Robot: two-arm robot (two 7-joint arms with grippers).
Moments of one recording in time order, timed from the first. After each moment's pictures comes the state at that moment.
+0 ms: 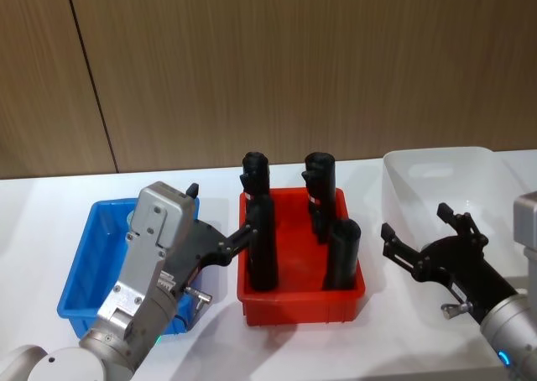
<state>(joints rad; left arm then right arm) -0.24 0.38 0.45 -1.63 -0.20 0.01 -0.01 -0.01 0.34 -0.23 -1.77 0.29 0.03 0.07</state>
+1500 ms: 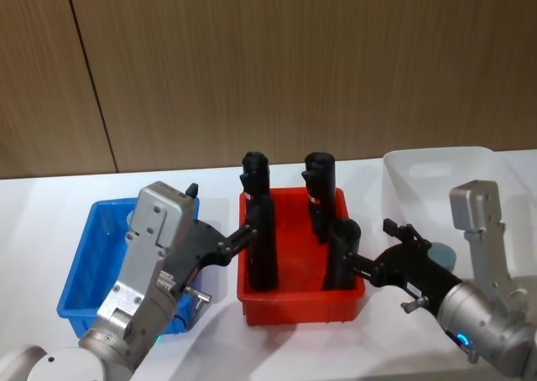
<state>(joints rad) -0.24 0.38 0.45 -1.63 -0.20 0.01 -0.01 0.16 0.26 -0.25 -1.52 0.29 0.12 0.29</state>
